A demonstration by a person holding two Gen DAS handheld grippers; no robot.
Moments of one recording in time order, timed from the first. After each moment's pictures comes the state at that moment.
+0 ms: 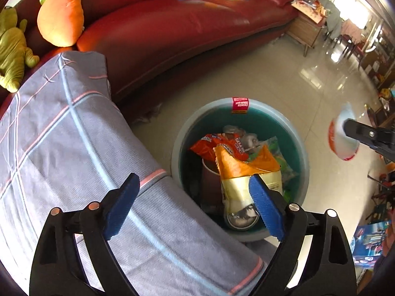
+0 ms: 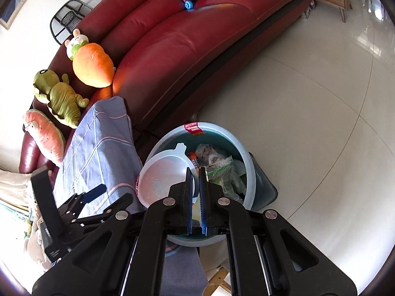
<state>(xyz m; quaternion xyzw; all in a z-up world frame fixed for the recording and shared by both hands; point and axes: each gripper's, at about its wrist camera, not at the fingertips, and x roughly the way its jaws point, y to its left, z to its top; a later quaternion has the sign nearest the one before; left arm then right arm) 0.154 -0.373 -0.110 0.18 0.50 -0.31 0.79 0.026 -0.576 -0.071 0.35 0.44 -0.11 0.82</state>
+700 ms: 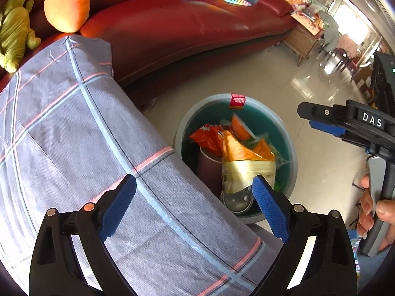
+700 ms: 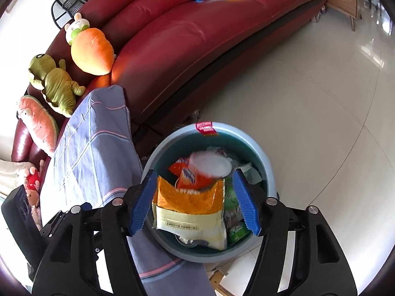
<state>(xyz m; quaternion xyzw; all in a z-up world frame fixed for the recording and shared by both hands) 0.149 -0.343 -0.103 0.12 0.52 -0.32 0.78 0.070 -0.555 -0.088 0.31 0.47 -0.11 0.82</state>
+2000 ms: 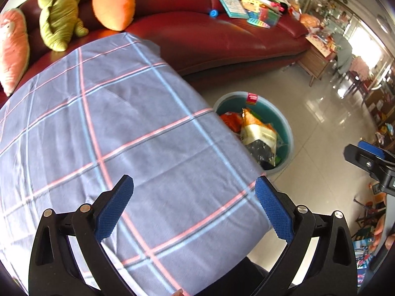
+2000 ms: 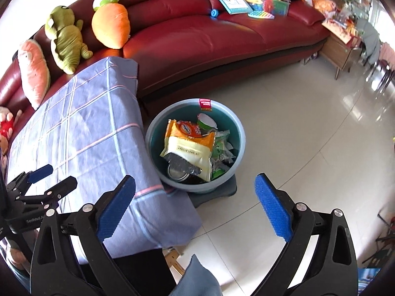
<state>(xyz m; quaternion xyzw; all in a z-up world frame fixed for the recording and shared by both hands) 0.069 -0.225 -0.041 0.08 0.49 -0.26 0.83 -0.042 -0.436 0.002 0.13 0.47 -0.15 0.86</state>
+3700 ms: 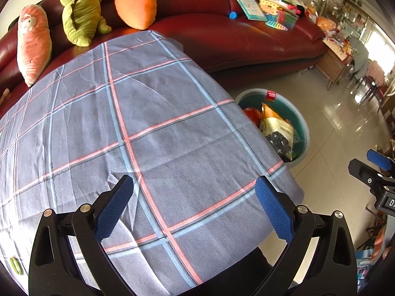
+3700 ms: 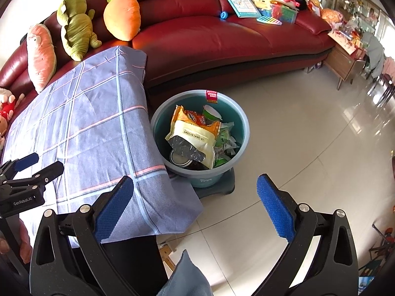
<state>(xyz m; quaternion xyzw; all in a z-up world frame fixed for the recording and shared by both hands) 0.049 -0.205 -0.044 0.10 0.49 -0.21 0.84 -0.058 -0.416 -0.019 0.11 0.48 -0.14 0.86</state>
